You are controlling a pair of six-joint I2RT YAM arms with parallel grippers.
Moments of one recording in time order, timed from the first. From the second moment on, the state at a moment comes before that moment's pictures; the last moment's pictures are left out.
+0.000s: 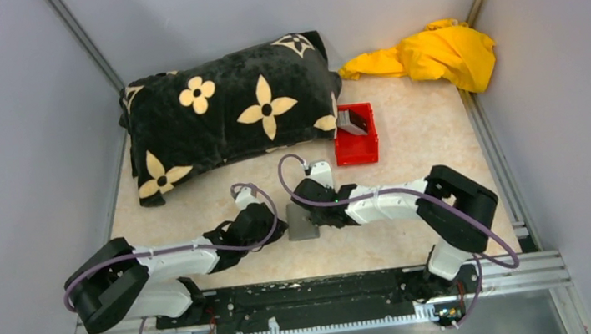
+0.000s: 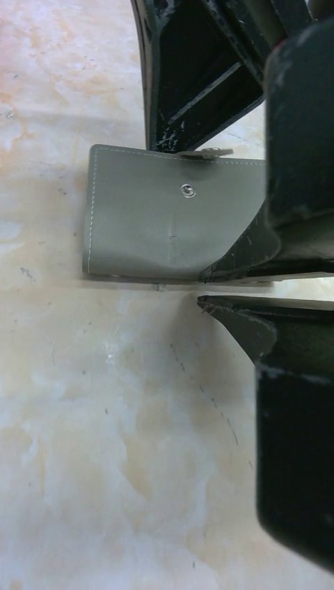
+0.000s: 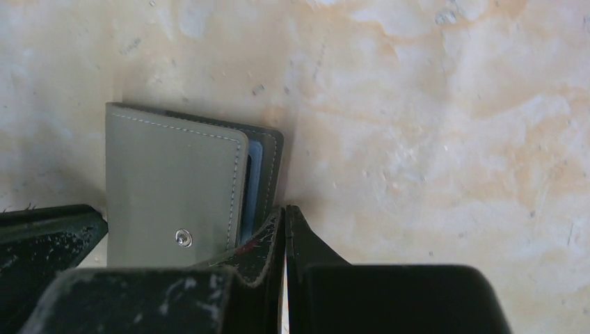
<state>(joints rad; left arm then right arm) -0.96 1.30 0.34 0.25 -0.29 -1.06 1.04 1.60 0.82 -0.28 0.42 0.77</state>
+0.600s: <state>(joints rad) -0.96 1.23 0.33 0.18 -0.33 -1.10 1.02 1.69 0.92 -0.25 0.46 0.63</state>
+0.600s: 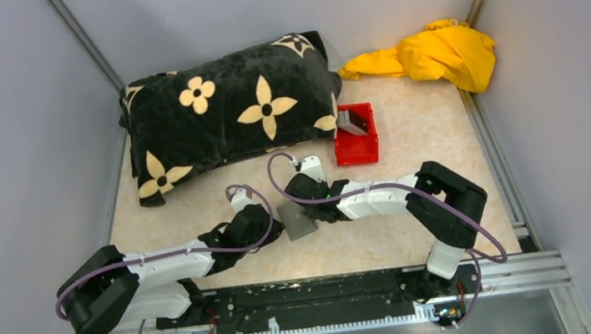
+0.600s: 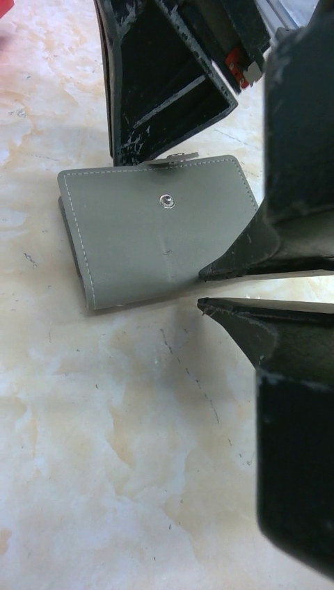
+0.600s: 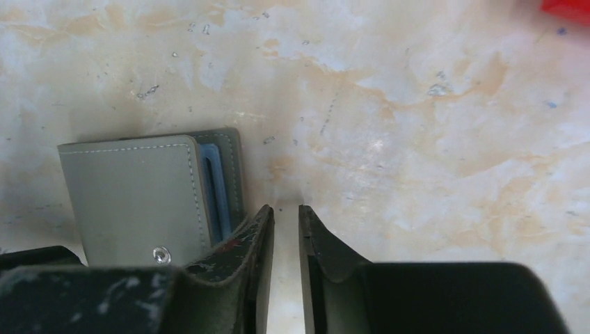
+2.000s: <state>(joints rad) -0.96 1.24 0.32 0.21 -0.32 -1.11 1.15 1.63 1.09 -0.49 0.55 0.52</state>
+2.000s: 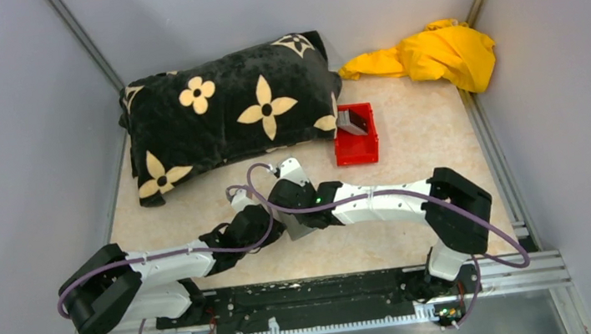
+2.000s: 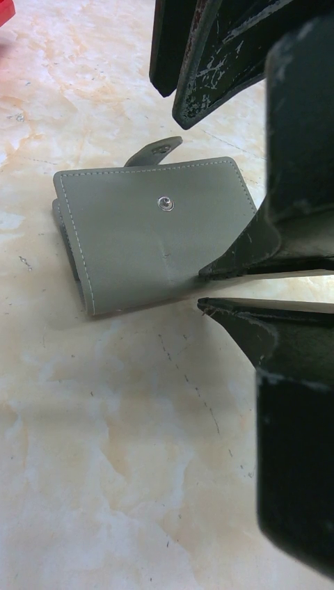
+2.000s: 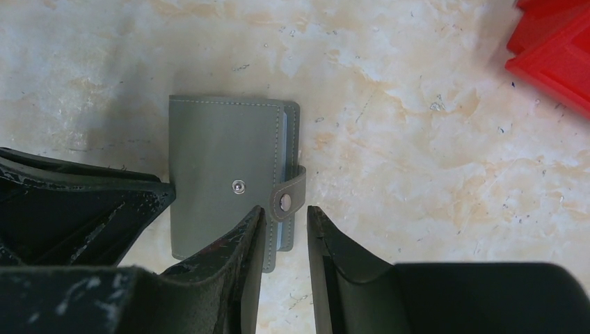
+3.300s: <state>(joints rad) -0.96 1.25 0.31 0.24 -0.31 -1.12 1.16 1.70 1.10 -0.48 0.53 0.49</state>
